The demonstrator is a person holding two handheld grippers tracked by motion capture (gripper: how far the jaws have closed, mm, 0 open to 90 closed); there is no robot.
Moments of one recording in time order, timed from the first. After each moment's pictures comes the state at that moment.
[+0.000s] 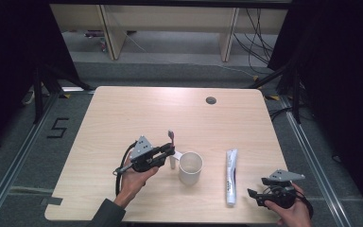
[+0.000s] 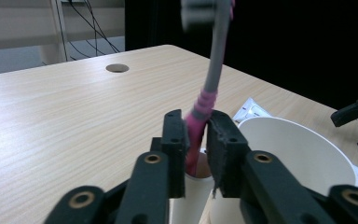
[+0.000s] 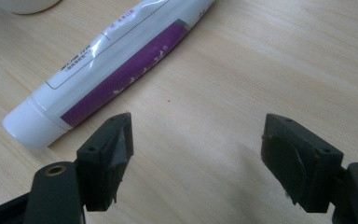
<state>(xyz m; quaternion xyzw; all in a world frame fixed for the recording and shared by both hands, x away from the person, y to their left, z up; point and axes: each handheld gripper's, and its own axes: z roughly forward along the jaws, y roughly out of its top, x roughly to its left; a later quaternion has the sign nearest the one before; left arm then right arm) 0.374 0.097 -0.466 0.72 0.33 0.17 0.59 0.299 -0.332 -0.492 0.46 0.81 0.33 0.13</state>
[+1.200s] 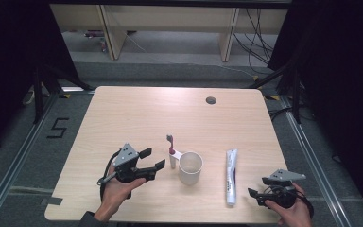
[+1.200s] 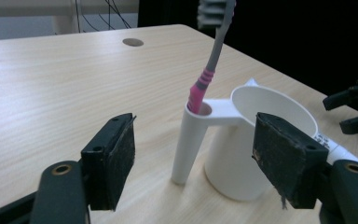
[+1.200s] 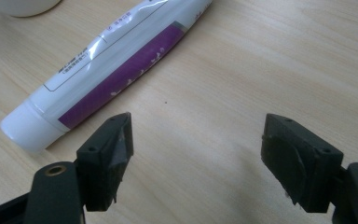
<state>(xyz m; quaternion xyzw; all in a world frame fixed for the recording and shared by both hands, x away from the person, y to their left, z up) 0.338 0.134 -0.459 0.73 0.38 0.15 0.56 0.302 -0.335 -0.492 0.45 0.81 0.33 0.14</state>
